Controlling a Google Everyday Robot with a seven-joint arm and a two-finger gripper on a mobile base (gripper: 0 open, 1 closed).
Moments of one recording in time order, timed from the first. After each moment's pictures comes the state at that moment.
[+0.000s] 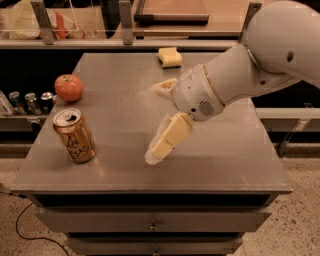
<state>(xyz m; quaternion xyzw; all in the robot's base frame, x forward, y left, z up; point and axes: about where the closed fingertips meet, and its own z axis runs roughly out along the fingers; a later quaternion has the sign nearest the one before) 0.455 0.006 0.920 -0.62 0.64 0.29 0.33</state>
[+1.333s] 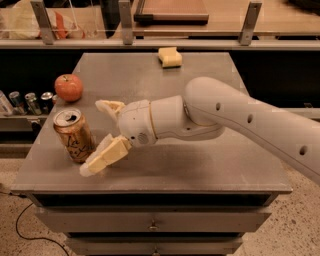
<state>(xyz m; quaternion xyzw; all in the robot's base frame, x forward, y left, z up) 0.463 0.139 0.880 -0.57 0.55 0.43 0.44</state>
